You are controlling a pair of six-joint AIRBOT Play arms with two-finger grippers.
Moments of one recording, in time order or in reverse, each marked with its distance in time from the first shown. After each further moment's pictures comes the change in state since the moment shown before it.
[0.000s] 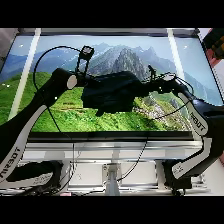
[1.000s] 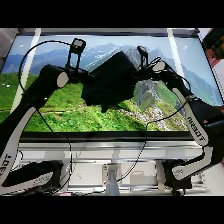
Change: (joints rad) left arm 0.050 0.093 0.000 0.034 -0.002 0.000; right arm 0.117 0.112 0.198 -0.380 -0.177 0.088
